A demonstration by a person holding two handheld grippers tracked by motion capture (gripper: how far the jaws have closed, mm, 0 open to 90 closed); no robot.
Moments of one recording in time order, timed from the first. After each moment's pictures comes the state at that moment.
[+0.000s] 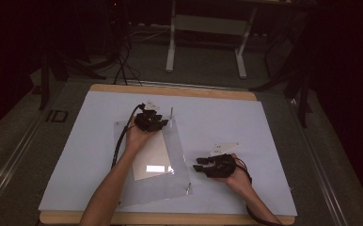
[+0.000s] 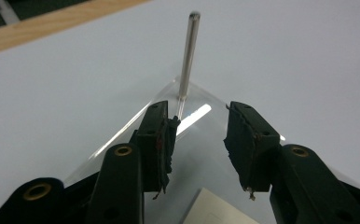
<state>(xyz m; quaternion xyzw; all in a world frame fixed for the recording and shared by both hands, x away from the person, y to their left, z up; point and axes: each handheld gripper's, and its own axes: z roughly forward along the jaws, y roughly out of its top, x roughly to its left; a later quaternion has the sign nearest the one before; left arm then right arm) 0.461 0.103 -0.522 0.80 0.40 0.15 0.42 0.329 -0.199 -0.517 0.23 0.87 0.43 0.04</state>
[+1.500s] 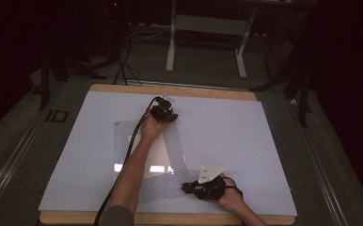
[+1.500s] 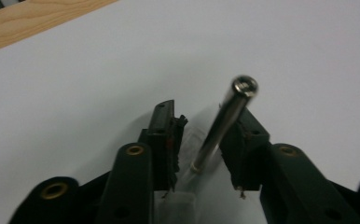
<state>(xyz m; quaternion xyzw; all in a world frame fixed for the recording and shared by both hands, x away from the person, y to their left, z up) 0.523 0.057 -0.534 0.82 0.42 0.14 0.37 0.275 -0.168 -0.538 0.12 0.89 0.44 0.01</state>
